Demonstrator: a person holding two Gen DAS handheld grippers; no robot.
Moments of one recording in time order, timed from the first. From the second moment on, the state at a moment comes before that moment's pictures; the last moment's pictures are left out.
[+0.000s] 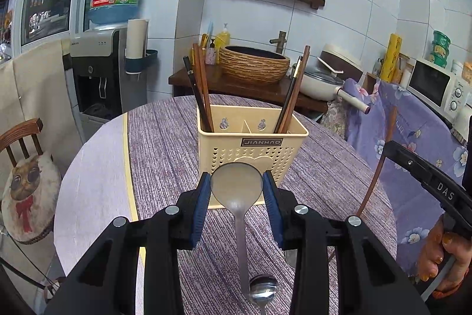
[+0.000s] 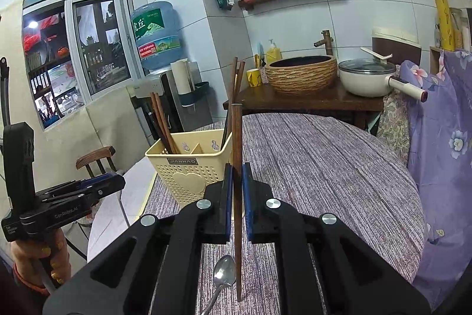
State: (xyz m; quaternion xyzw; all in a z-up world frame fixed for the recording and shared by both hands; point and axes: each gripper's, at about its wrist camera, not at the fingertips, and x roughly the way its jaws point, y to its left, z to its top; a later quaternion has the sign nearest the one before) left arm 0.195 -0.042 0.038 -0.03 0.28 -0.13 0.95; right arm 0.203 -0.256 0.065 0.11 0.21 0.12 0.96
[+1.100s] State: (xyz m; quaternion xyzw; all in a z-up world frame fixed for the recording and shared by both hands) left arm 0.286 -0.052 0.101 -0.06 0.14 -0.06 0.99; right arm 0.296 -0.200 0.150 0.10 0.08 0.12 0.99
